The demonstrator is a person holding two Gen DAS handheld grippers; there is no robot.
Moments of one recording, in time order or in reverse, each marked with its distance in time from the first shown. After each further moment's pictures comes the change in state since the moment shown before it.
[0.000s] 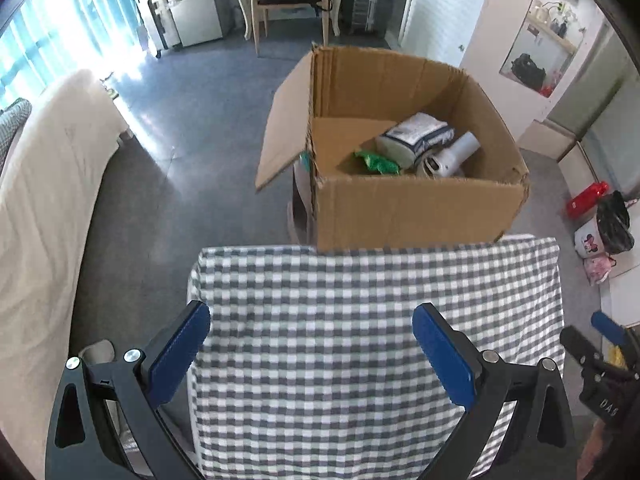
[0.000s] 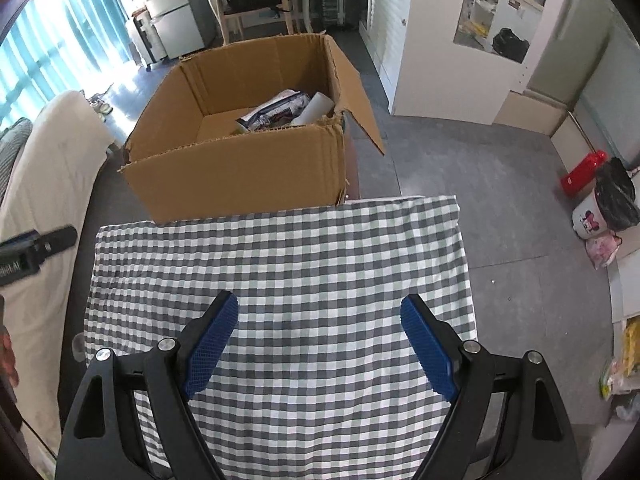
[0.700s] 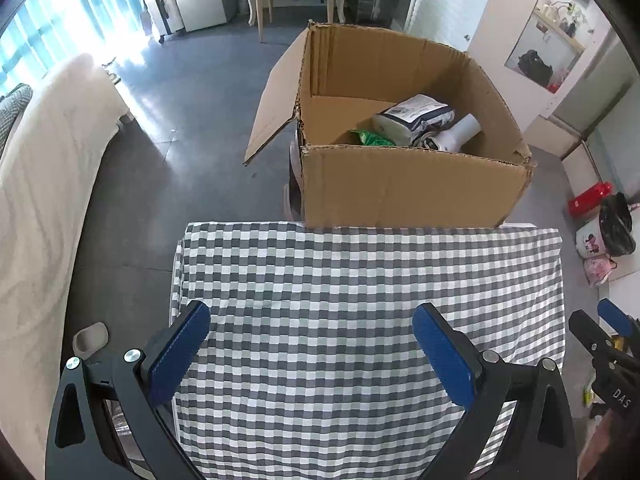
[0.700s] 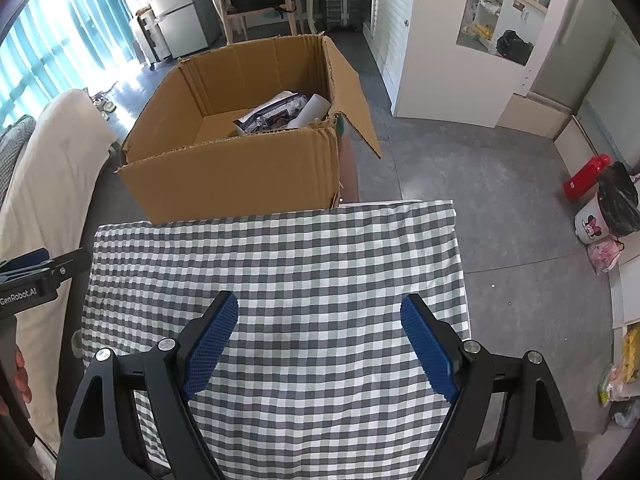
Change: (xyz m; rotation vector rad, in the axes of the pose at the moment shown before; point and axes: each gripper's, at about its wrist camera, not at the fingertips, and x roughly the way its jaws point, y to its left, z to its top) left arm 0.010 -0.008 -0.012 -0.017 0.036 0.001; right arm 0.005 -0.010 0.001 -0.028 0.004 0.009
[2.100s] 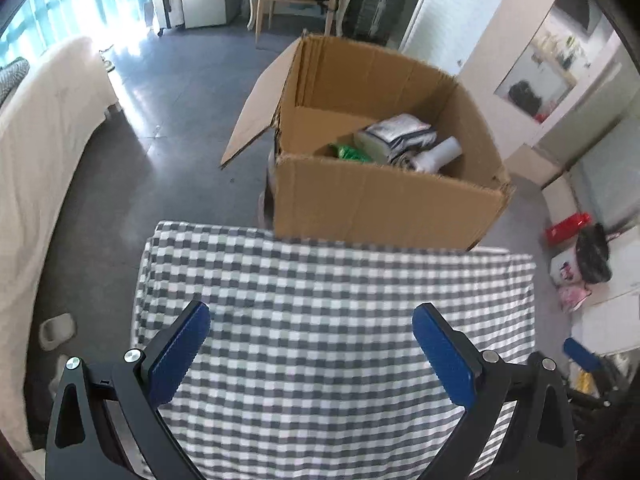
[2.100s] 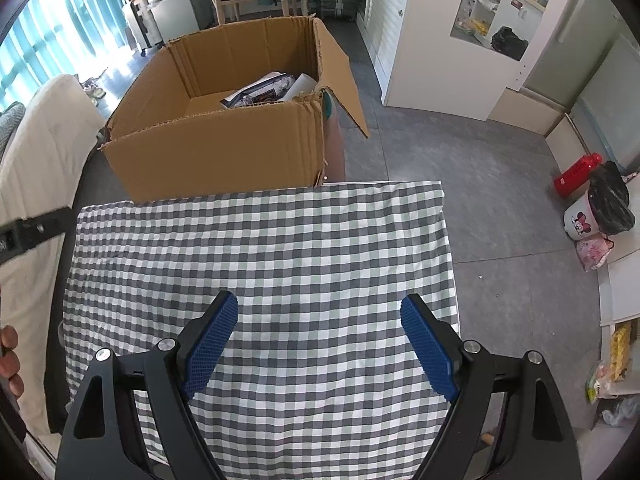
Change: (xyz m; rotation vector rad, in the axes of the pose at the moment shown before) left arm -0.003 -0.002 0.000 -0.094 -0.071 -0.145; right arm 0.007 -0.007 -0.014 -0.029 0.035 -0.054
